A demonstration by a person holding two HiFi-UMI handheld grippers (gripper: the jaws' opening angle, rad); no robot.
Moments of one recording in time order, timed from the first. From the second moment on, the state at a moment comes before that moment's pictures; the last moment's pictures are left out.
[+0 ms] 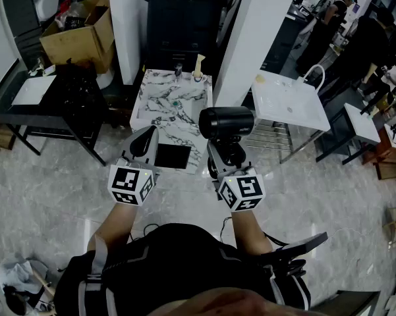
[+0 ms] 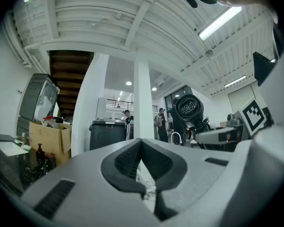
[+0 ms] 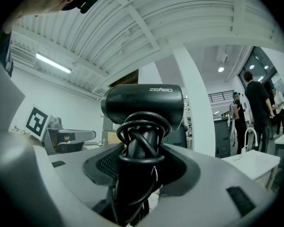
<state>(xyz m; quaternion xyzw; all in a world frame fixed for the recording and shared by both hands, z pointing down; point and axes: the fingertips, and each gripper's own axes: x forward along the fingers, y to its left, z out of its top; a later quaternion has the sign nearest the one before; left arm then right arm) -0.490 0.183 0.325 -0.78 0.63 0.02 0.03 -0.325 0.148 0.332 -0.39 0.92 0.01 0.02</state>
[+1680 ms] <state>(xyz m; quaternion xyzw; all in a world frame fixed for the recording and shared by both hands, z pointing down) -0.513 0.197 0.348 -0.81 0.58 0.06 -0.01 -0.331 0.193 0.335 -0.46 0.89 0.03 0.01</state>
